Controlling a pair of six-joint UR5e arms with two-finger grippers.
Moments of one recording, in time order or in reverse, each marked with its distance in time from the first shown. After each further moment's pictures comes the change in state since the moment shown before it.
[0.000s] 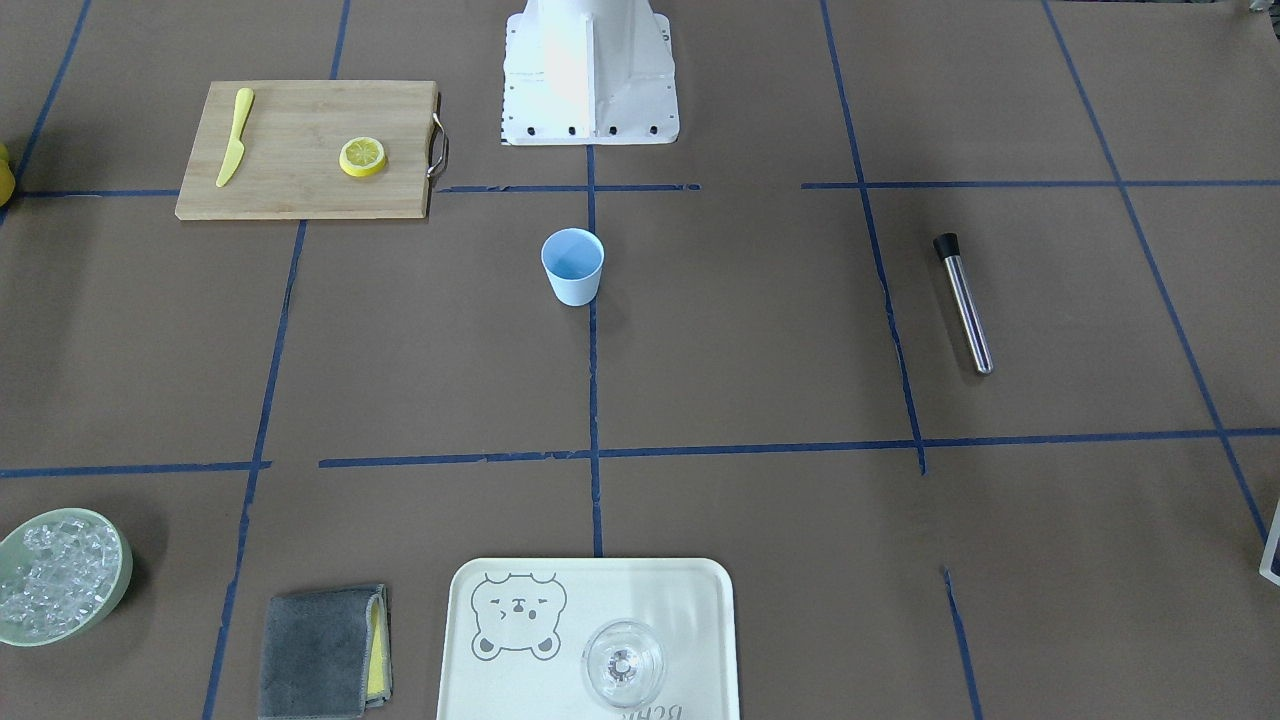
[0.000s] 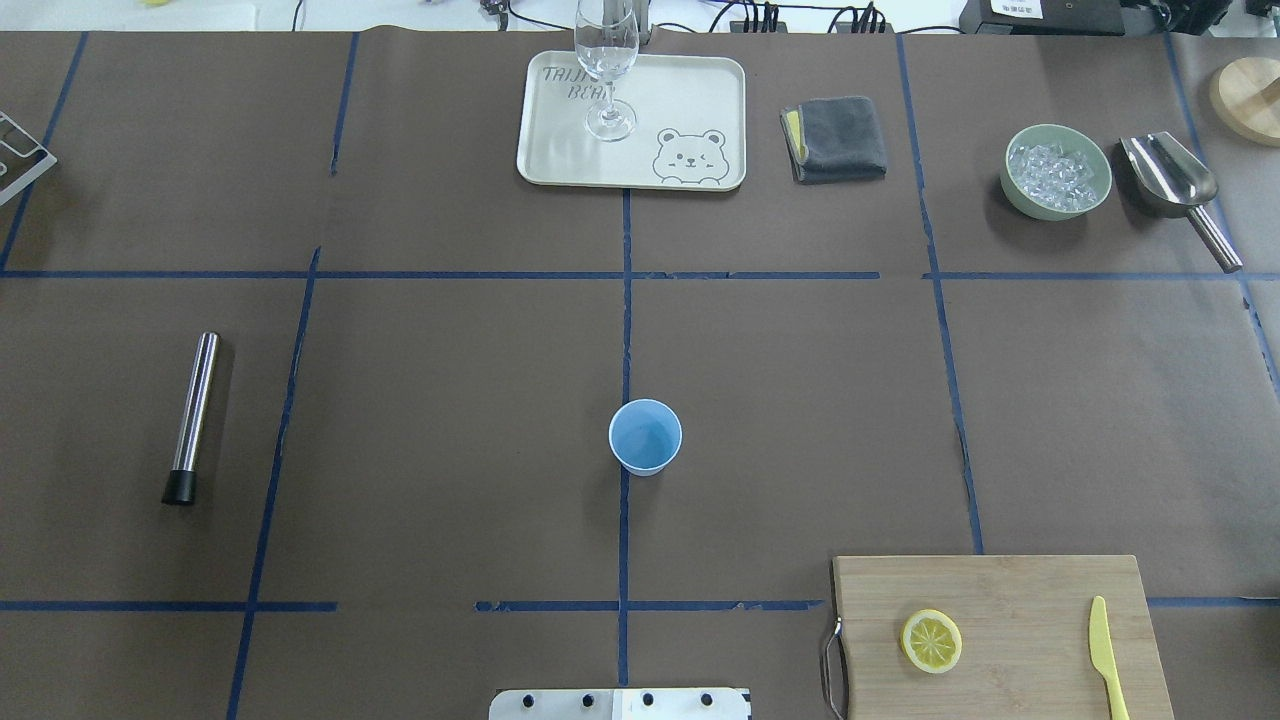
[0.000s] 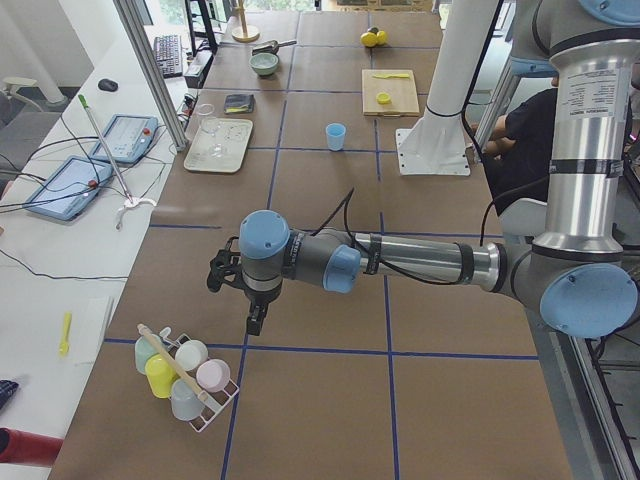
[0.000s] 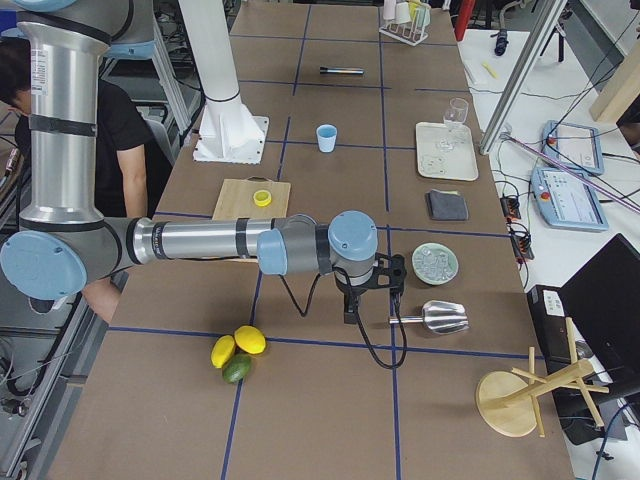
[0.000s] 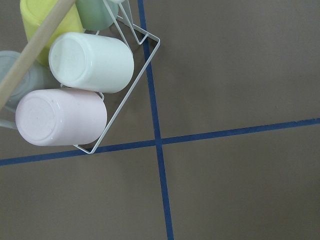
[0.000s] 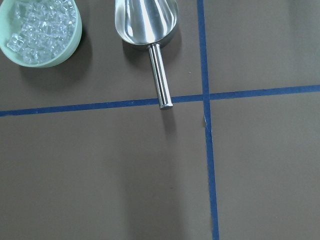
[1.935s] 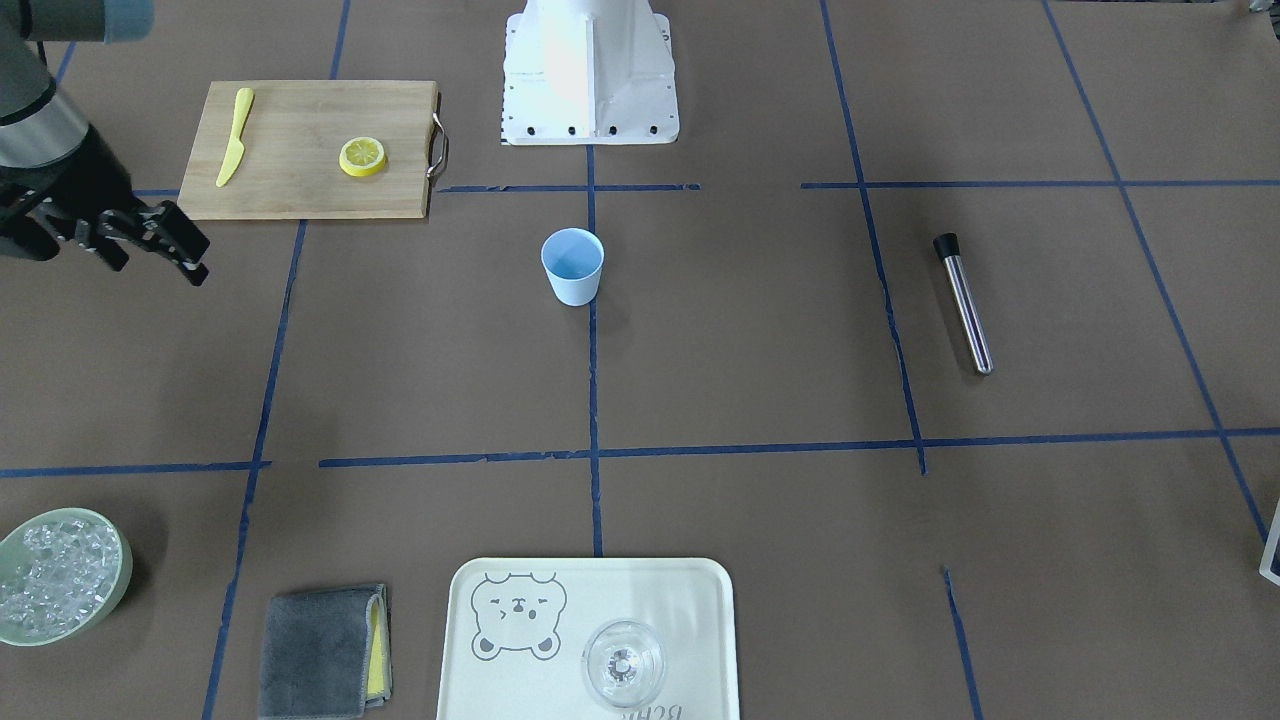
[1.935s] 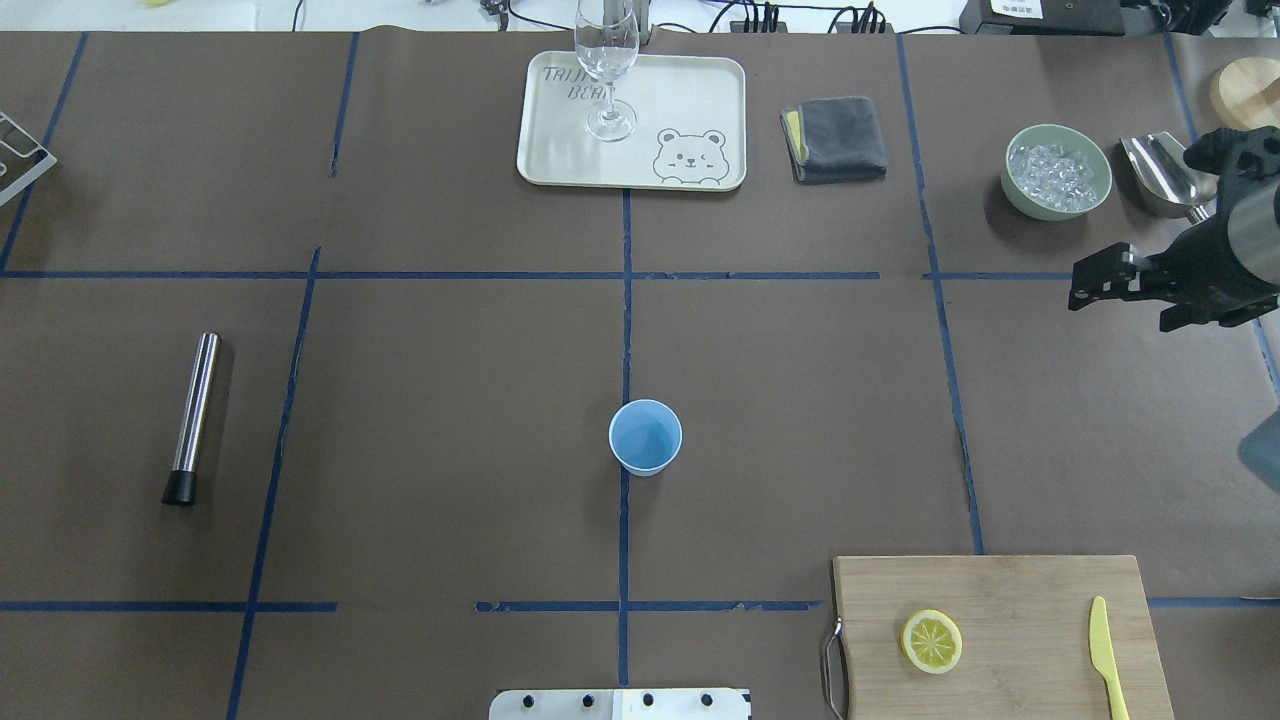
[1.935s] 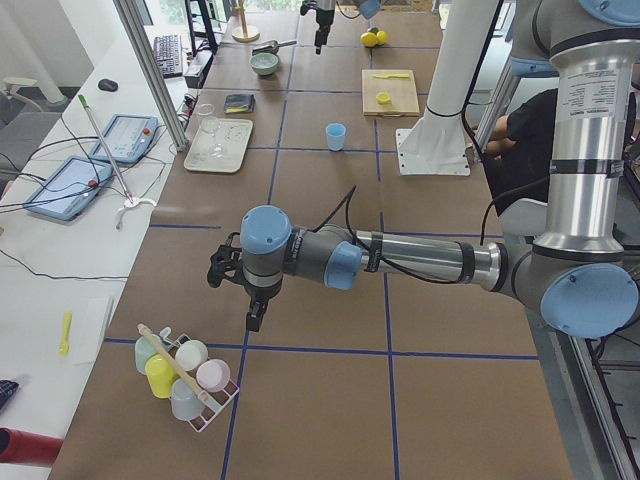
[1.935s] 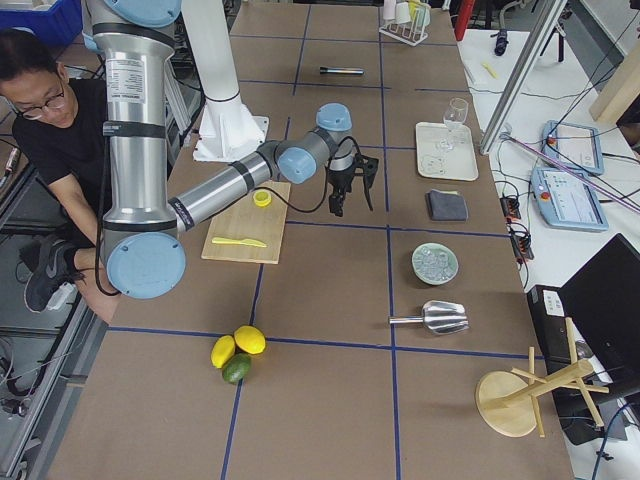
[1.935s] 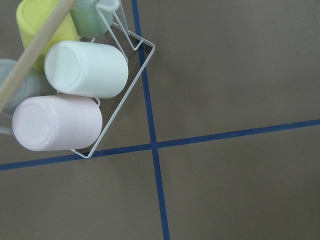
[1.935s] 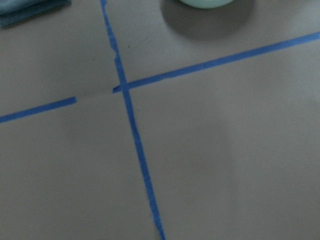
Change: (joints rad) left arm 0.000 0.003 -0.019 -0.001 0.000 -0.002; right arm -0.749 0.086 0.377 0.097 -0.441 1.052
